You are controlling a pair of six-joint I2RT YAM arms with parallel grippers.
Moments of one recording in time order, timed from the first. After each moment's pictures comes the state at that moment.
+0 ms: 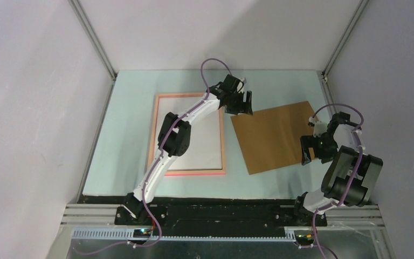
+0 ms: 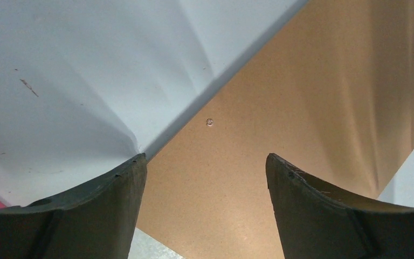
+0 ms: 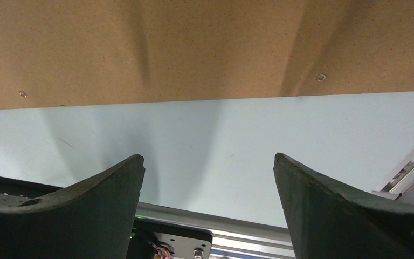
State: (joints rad) left arm -0.65 2.62 2.39 -0.61 0.28 -0.46; right arm -0.42 1.48 0.95 -0.91 -0.19 -0.53
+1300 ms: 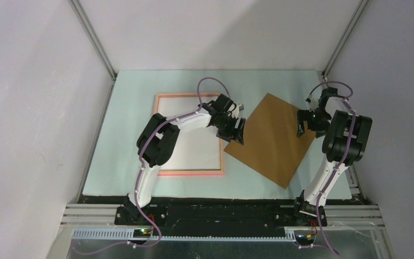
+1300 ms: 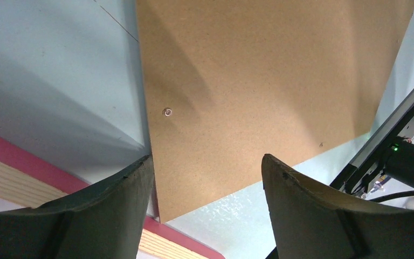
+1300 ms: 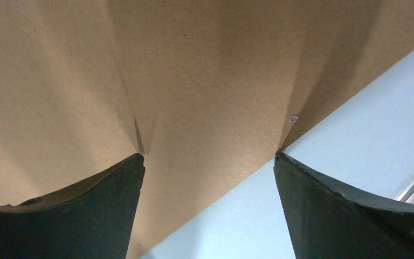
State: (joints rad) left arm -0.71 2.18 1.63 -0.49 0.46 -0.34; right arm -0.31 1.96 1.39 -0.81 -0.13 -0.30
